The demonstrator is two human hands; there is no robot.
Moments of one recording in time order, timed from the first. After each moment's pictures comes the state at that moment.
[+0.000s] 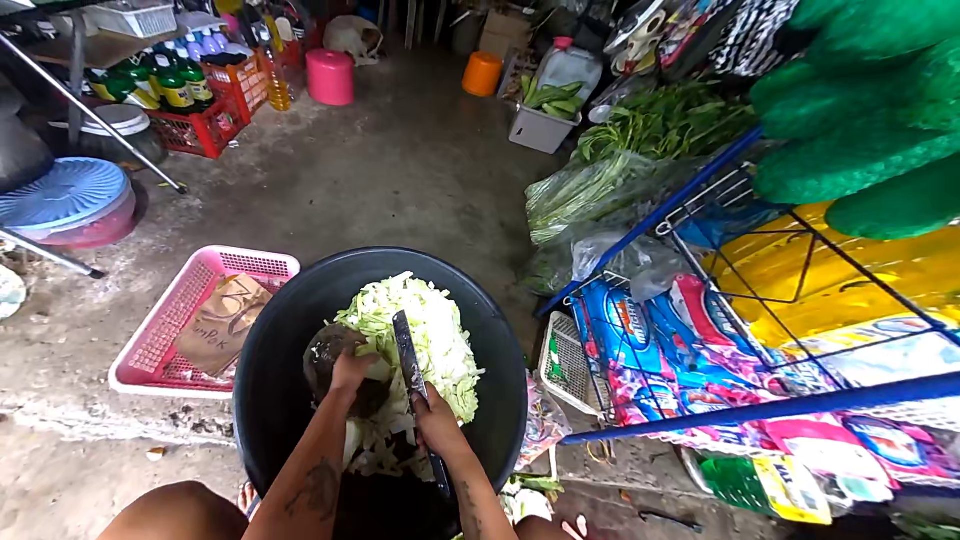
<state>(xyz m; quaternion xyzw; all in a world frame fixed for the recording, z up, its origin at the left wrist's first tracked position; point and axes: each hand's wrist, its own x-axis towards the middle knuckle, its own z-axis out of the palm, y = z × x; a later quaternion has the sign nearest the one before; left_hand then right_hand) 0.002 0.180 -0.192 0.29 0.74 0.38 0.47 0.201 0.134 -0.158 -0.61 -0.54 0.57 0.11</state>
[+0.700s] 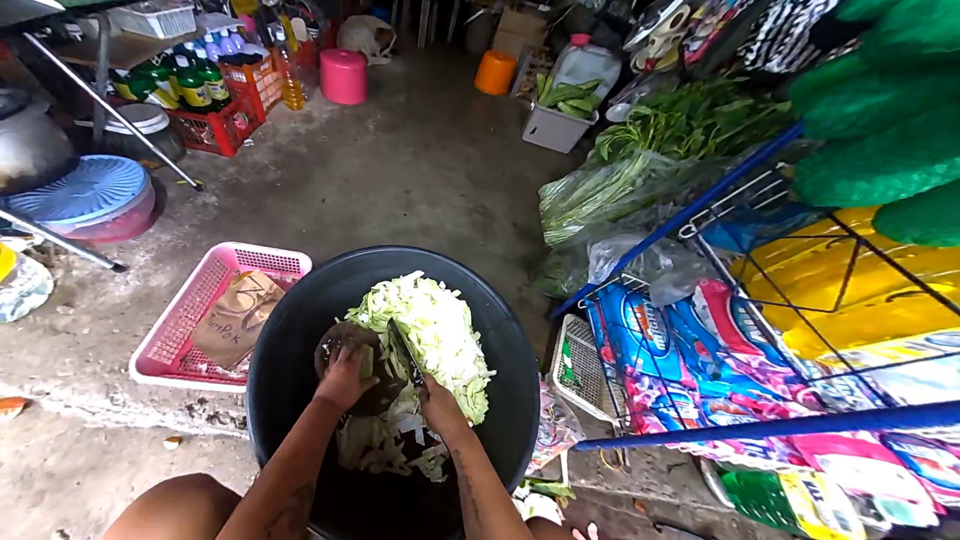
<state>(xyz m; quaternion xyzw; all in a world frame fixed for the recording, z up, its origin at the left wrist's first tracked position) -0.030 0.157 -0.181 0.59 0.74 0.05 0.31 0.193 0.170 -0.188 -0.61 -0.67 0.44 -0.01</state>
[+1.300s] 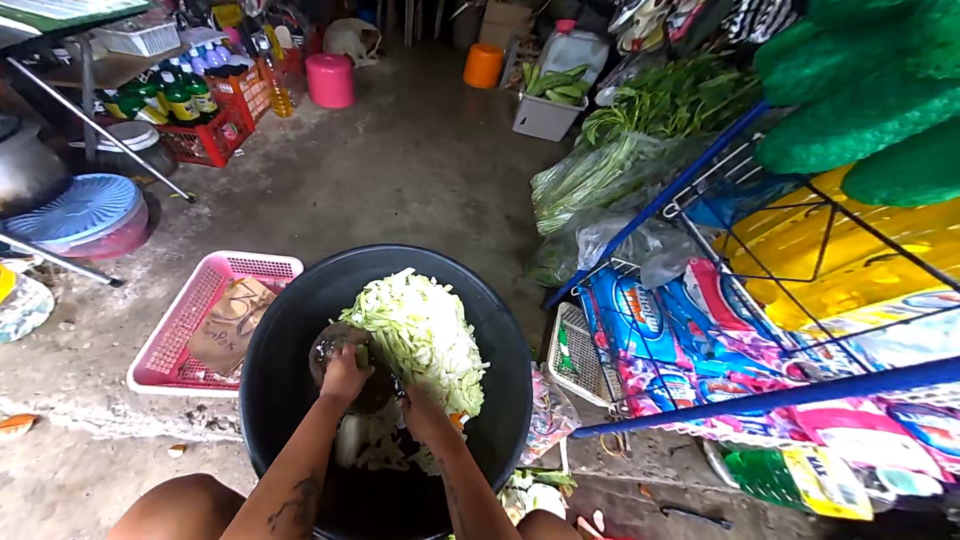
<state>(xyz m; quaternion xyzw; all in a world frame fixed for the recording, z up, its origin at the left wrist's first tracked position) -0.008 0.164 -0.169 0.49 0.80 0.11 0.33 0.182 0.148 -0.174 -0.58 -0.65 0.49 -0.08</state>
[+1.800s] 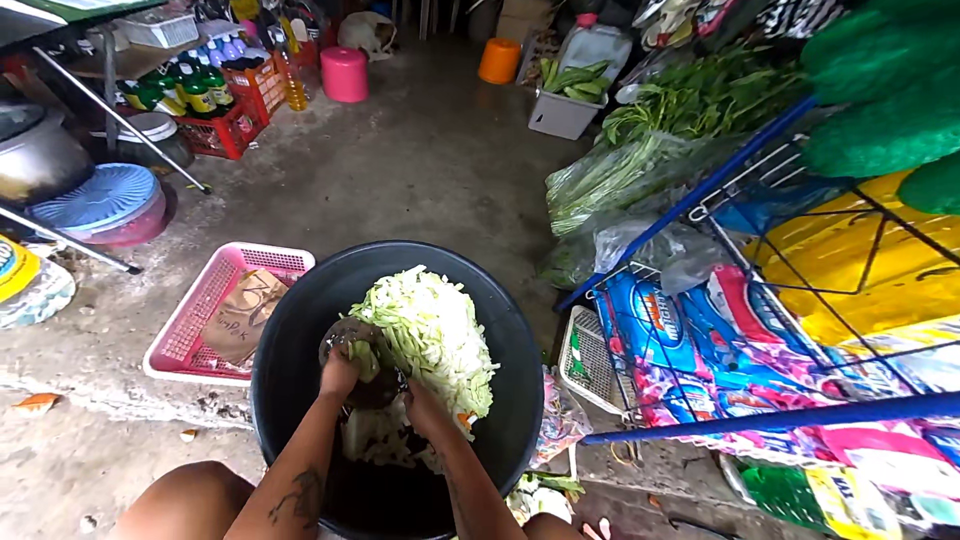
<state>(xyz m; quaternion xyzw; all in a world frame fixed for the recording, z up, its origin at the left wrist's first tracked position) -0.029 0.153 -0.190 0.35 0.82 0.24 0.39 0.168 0.152 -0.179 -0.57 -0.65 0.49 -0.09</state>
